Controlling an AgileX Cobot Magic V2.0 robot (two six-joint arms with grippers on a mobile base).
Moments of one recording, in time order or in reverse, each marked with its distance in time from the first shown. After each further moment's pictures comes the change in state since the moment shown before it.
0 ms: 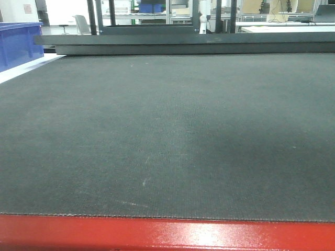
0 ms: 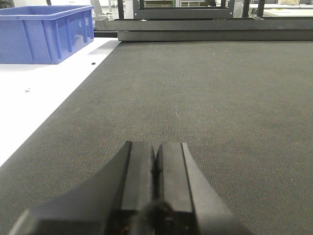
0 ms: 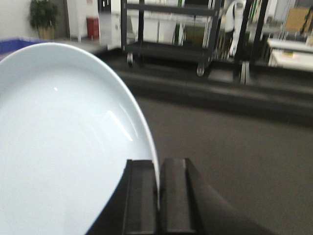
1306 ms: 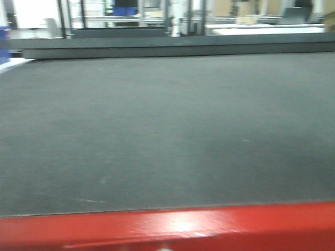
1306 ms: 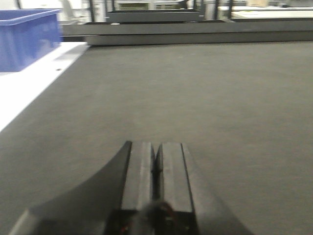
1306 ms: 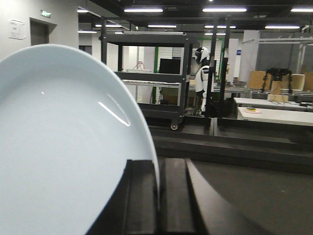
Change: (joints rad) left arm 0.000 0.000 0.000 0.000 0.000 0.000; right arm 0.000 -0.155 0.000 -0.005 -0.051 0.000
